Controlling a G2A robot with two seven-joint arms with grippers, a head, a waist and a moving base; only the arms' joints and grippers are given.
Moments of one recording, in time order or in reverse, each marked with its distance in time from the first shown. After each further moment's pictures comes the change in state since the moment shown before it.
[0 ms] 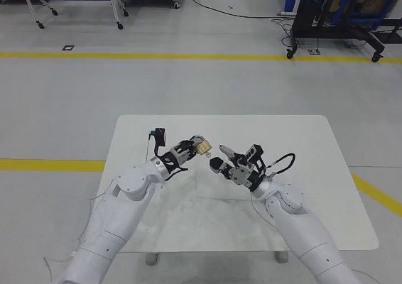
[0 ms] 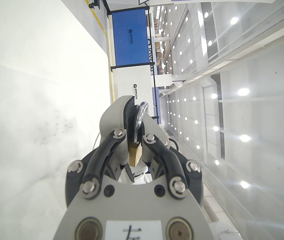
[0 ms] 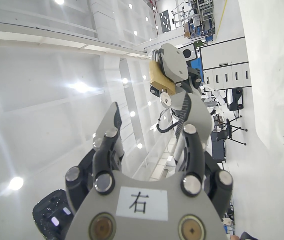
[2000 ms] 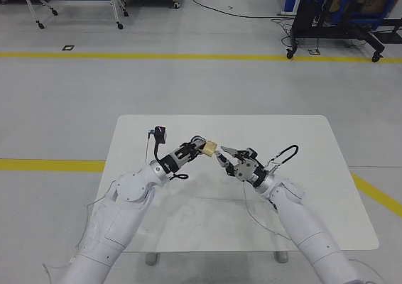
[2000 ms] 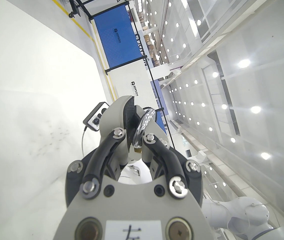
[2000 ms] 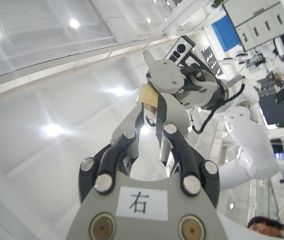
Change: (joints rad) left arm 0.038 0.007 -0.013 -0.046 0.096 -0.161 -0.007; right arm 0.071 -0.021 0.029 0.152 0.256 0.210 0.169
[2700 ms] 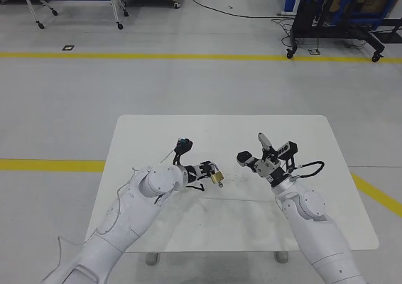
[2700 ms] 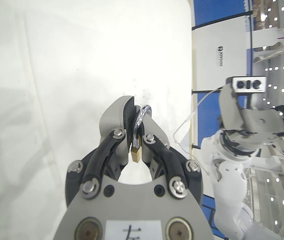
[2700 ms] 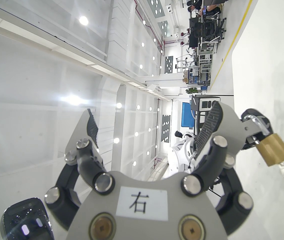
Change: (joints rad) left arm -0.177 -0.042 0.263 0.168 0.395 0.386 -0.067; right arm -0.180 0.040 0.153 -0.238 -0.387 -0.377 -0.326
